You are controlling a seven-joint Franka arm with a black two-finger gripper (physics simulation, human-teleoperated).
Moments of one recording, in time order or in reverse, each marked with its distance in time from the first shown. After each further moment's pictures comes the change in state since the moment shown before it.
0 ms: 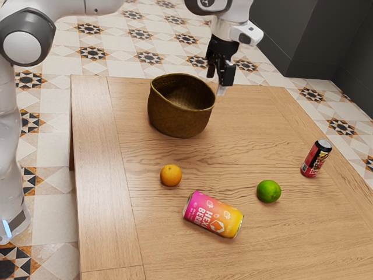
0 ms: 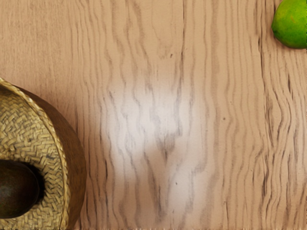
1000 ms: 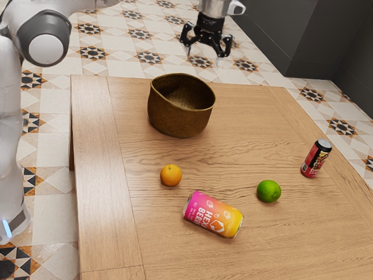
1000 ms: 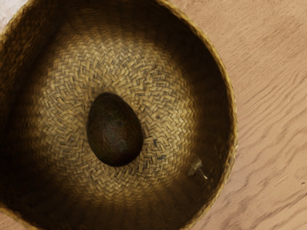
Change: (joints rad) arm -0.032 0.044 0.227 0.103 -0.046 -0.084 -0.738
